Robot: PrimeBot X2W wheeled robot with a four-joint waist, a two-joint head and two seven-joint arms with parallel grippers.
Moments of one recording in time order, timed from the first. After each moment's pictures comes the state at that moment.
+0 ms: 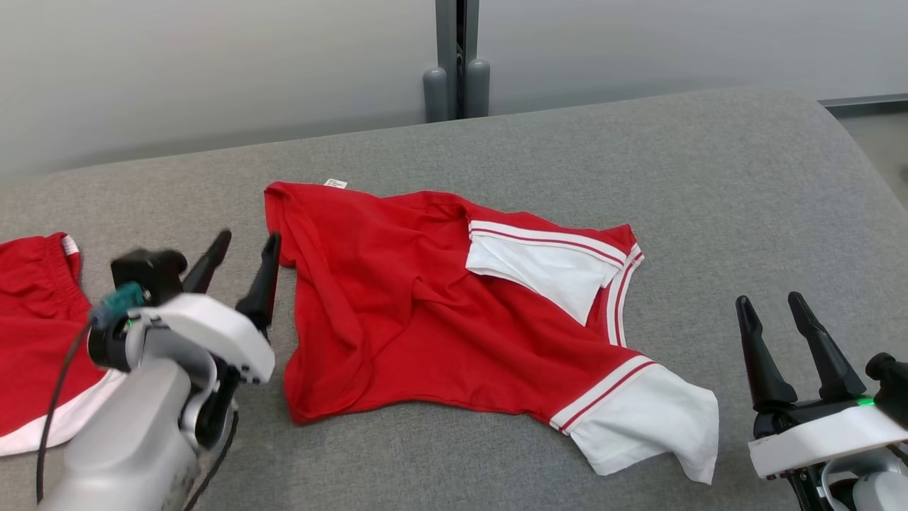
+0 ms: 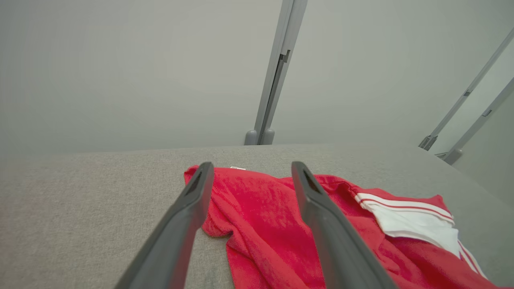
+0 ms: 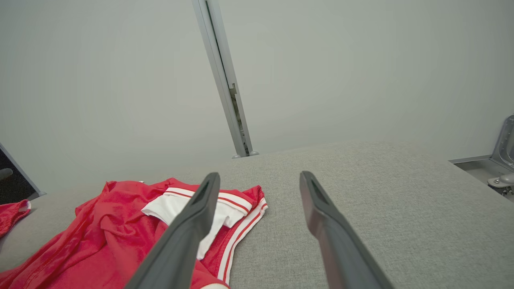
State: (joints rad) left arm -0.65 0.33 -0.66 0.75 -0.90 -0.04 -0.26; right arm -0.08 -0.23 0.12 0.13 0.48 0.13 -0.22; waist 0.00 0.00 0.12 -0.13
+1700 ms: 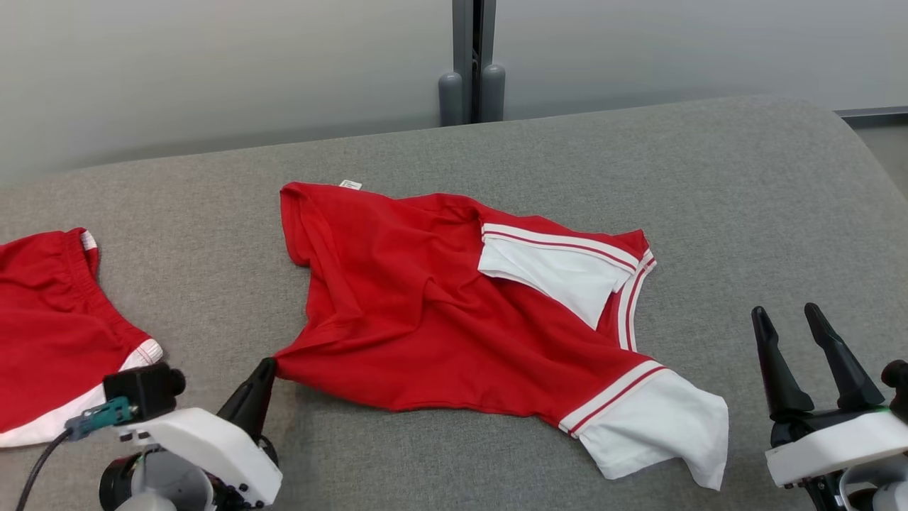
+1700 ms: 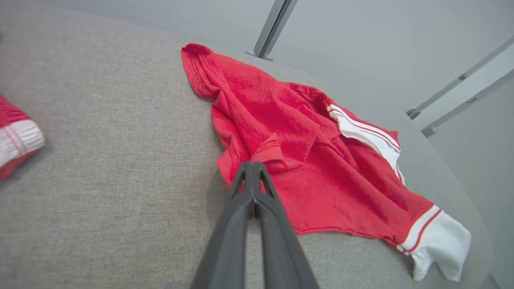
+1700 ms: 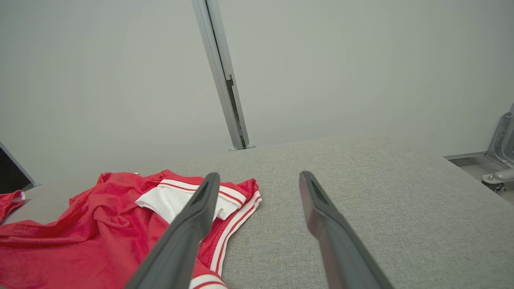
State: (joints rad) left arm -0.18 0.54 -0.63 0.00 -1.08 0.28 0.01; right arm -0.05 -0.25 0.09 0.12 0.47 0.13 -0.18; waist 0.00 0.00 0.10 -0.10
